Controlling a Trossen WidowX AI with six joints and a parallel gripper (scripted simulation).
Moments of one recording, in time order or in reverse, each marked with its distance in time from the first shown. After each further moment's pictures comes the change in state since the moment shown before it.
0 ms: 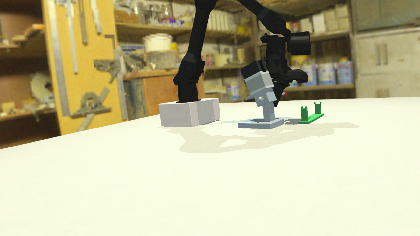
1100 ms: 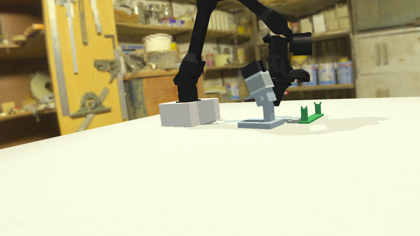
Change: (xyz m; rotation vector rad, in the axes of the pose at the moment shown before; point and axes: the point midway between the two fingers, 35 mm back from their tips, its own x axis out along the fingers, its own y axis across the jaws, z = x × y) arm -0.004 0.000 0.014 0.000 0.000 -0.006
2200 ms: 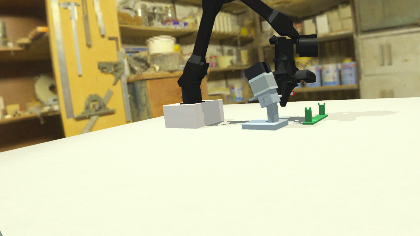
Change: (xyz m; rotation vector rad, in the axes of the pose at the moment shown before) arm -0.004 -0.001 0.015 0.001 0.002 -0.002
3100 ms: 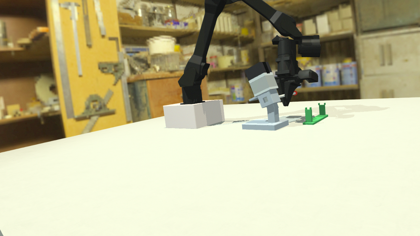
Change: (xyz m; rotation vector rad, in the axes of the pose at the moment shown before) arm -0.004 -0.001 0.014 0.000 0.002 -0.002
